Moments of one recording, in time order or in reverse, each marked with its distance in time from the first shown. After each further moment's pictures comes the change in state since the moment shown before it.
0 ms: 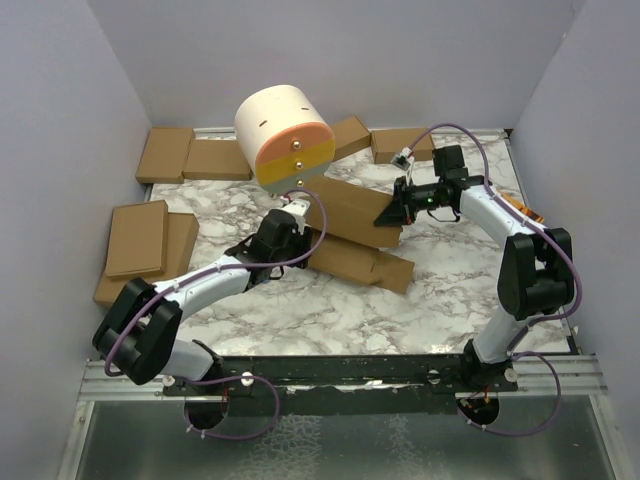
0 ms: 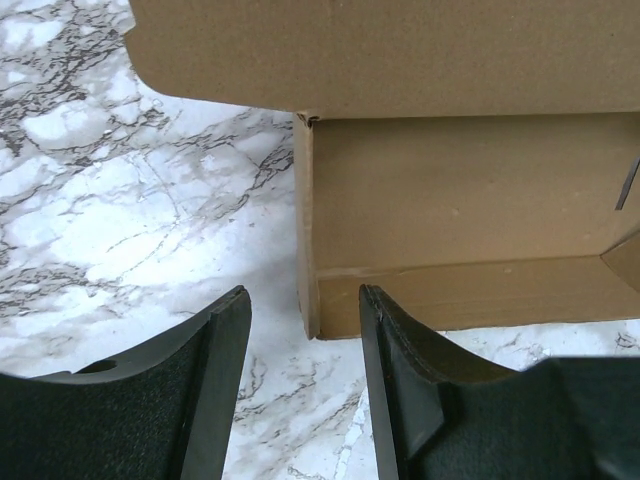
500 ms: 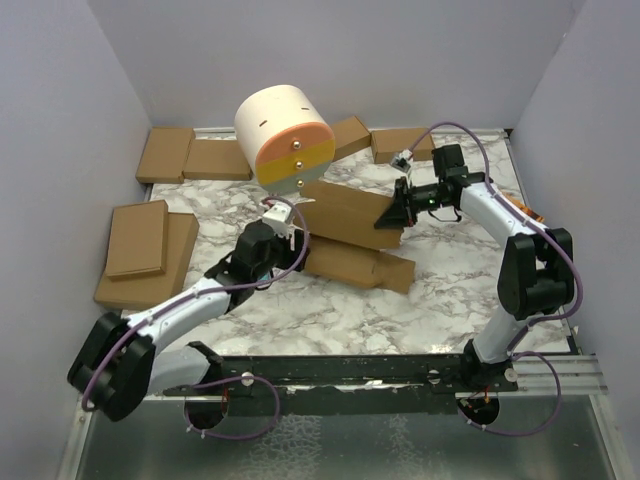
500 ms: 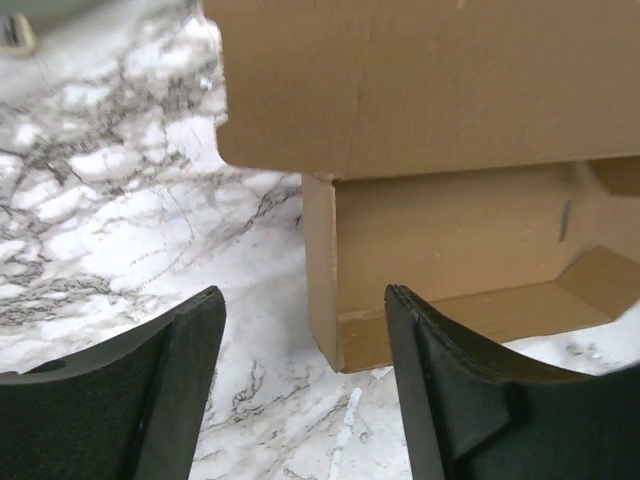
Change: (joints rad) left arm 0.018 -0.154 -0.147 0.156 0.024 -0.018; right arm 0.000 0.000 0.014 -0.087 -0.057 -0.122
